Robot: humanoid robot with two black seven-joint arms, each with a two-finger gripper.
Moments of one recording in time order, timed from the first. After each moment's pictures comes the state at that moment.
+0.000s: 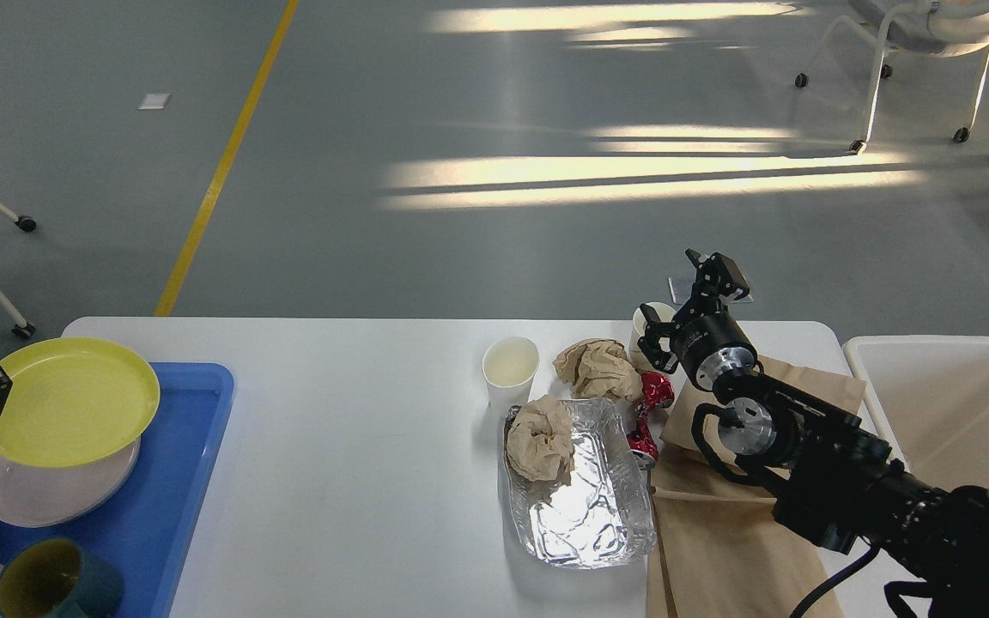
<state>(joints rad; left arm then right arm) -1.36 0.73 1.17 -0.64 -0.18 -0.66 0.22 0.75 -0.10 0.36 0.52 0.22 0.09 0.43</state>
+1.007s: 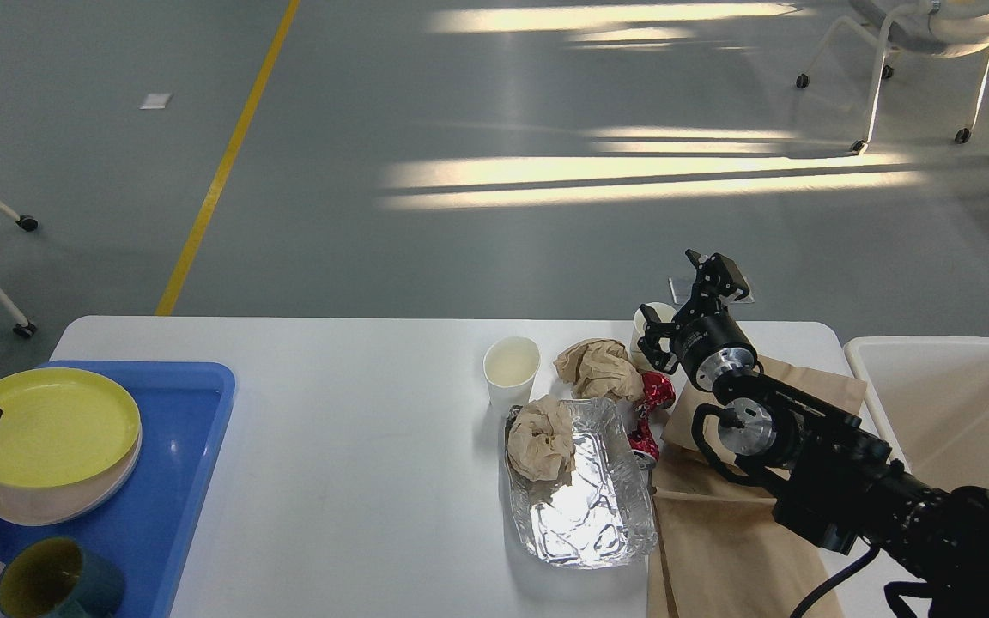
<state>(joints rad) -1.21 0.73 1.06 -0.61 -0.18 -0.51 0.23 0.75 -0.10 0.36 0.52 0.22 0.09 0.43</state>
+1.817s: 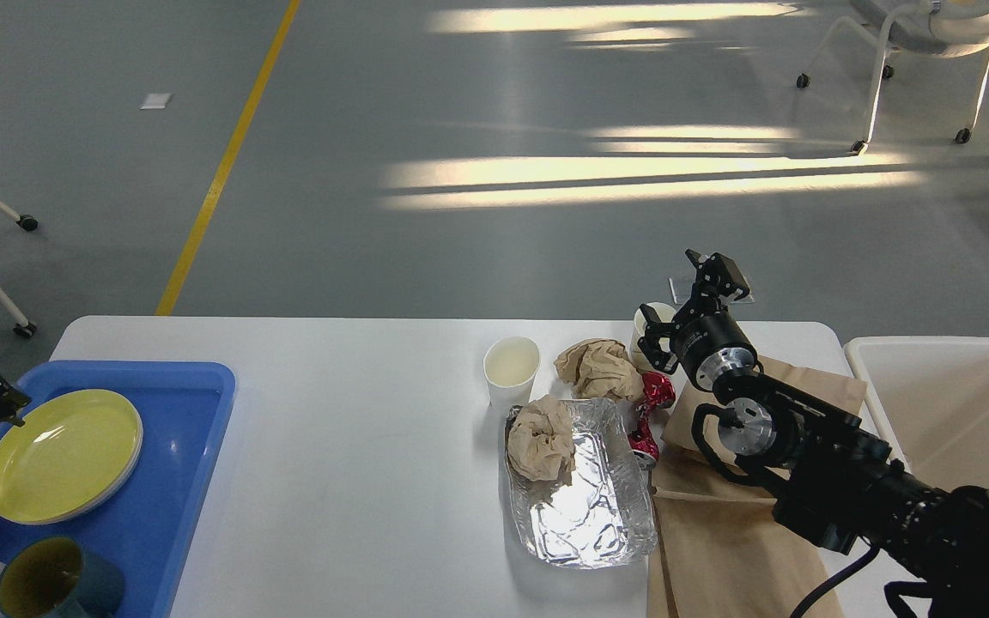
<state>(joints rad) -1.20 0.71 1.03 -0.61 -0.18 -0.42 0.21 0.75 -0.10 0.36 0.52 0.22 0.09 0.43</state>
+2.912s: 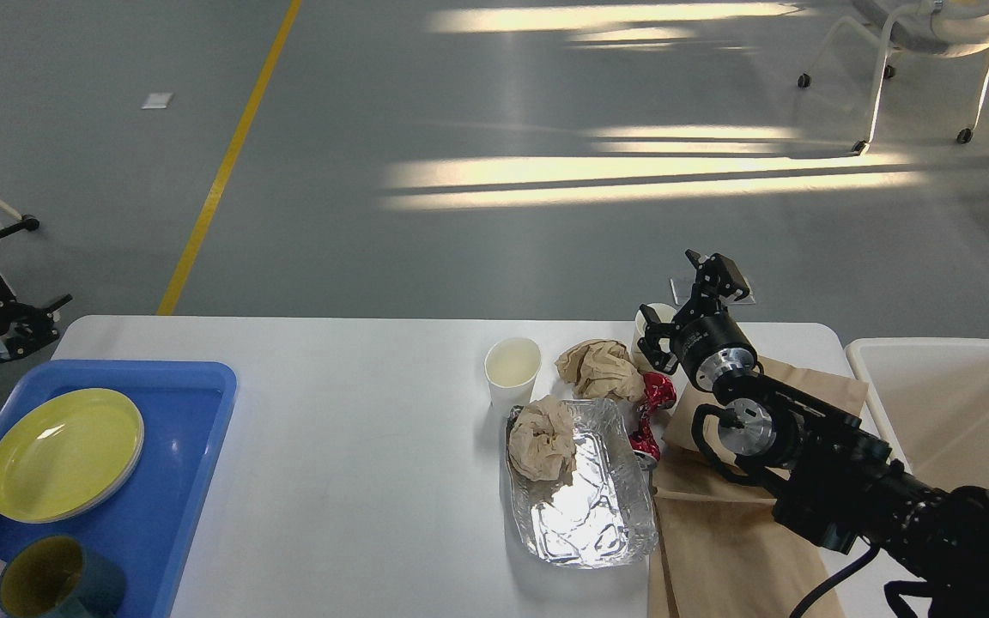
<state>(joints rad) -0.73 0.78 -0.59 -0.57 -0.20 -0.43 0.11 0.75 -0.10 0.36 0.52 0.22 0.09 0.43</state>
